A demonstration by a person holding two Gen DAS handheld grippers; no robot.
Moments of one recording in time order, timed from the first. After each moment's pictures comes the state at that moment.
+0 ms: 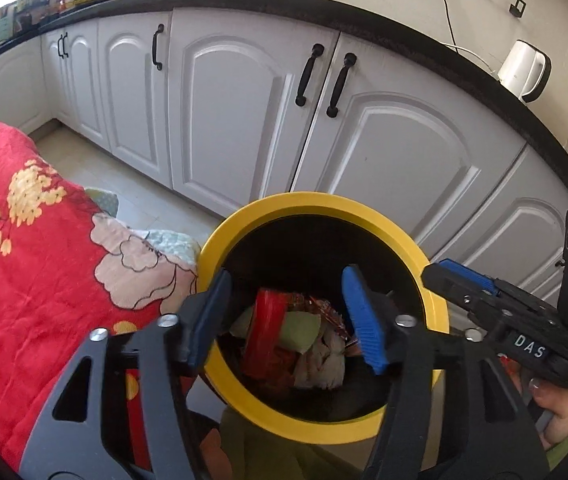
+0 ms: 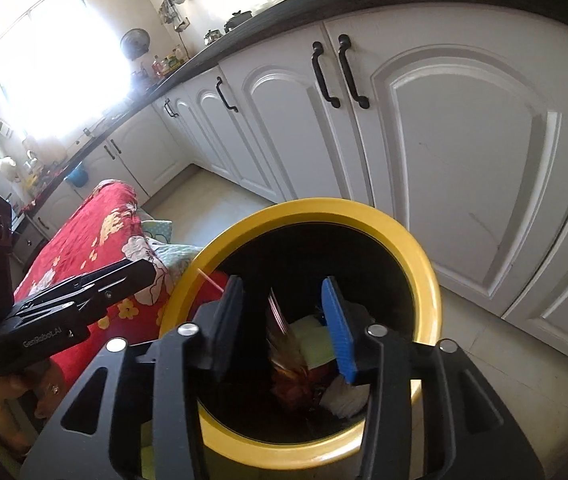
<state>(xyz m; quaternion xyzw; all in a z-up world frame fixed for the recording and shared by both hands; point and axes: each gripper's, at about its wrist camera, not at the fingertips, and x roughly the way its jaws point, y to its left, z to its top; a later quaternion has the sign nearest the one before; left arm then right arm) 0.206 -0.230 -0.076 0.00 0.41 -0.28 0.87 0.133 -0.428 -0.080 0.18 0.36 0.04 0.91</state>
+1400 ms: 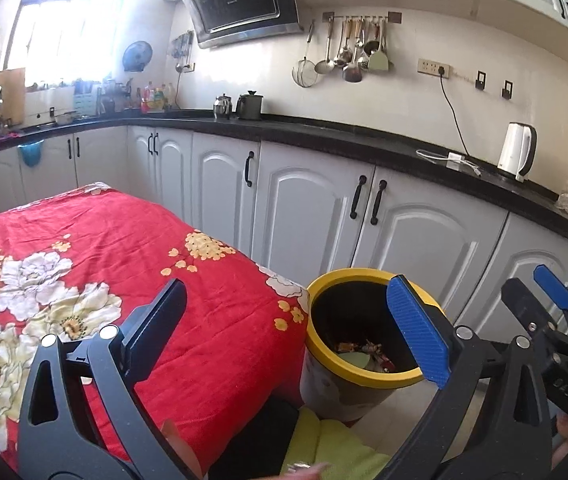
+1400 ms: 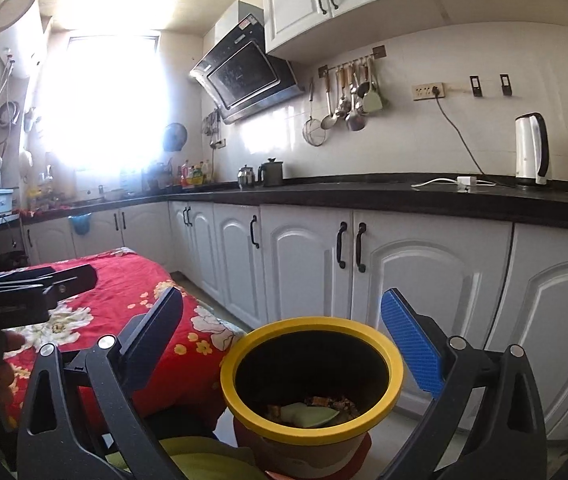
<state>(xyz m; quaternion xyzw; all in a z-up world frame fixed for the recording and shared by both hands) 0.044 -0.088 0.007 -0.03 0.20 -0.18 0.96 -0.033 -0.312 -0.004 0.02 0.08 -0.03 1.00</state>
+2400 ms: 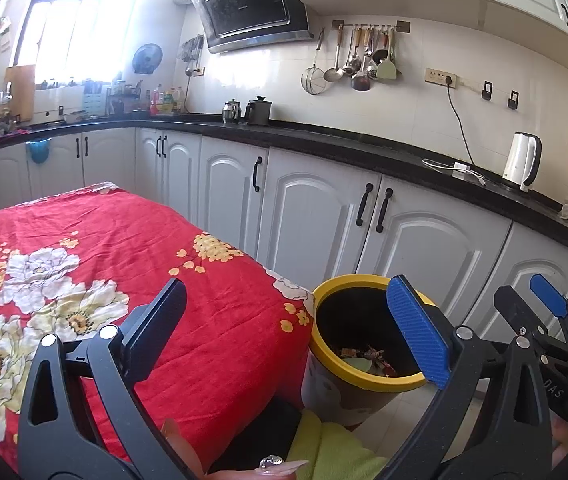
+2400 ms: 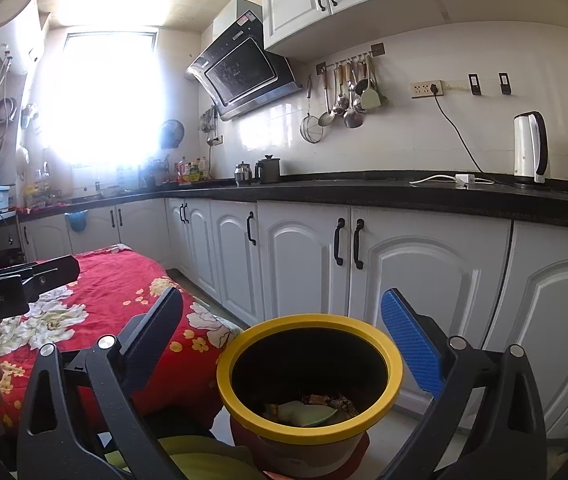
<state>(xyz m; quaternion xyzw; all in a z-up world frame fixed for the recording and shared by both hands) 0.038 -0.082 0.007 -0.04 0.19 -0.16 0.97 -0.030 -0.309 -0.013 0.02 0.09 -0.03 1.00</state>
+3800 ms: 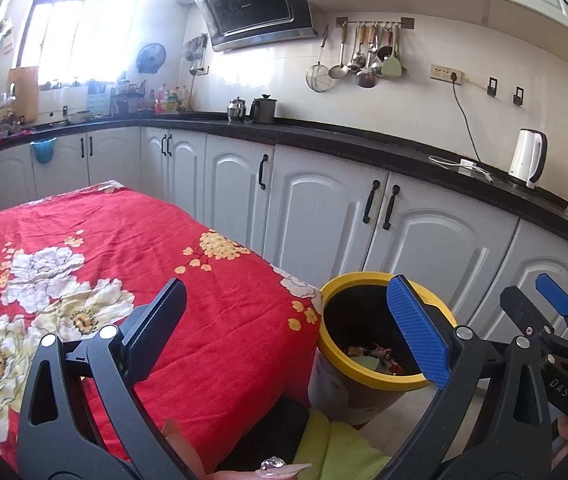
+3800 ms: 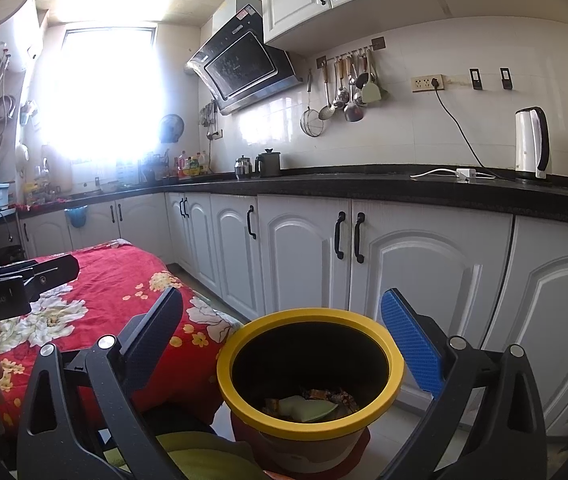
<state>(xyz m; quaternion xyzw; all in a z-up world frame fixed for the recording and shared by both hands) 0.046 -0.072 0.002 -0.04 0.20 -0.16 0.97 -0.031 -0.304 -0.022 0.02 0.10 -0.03 0.99</state>
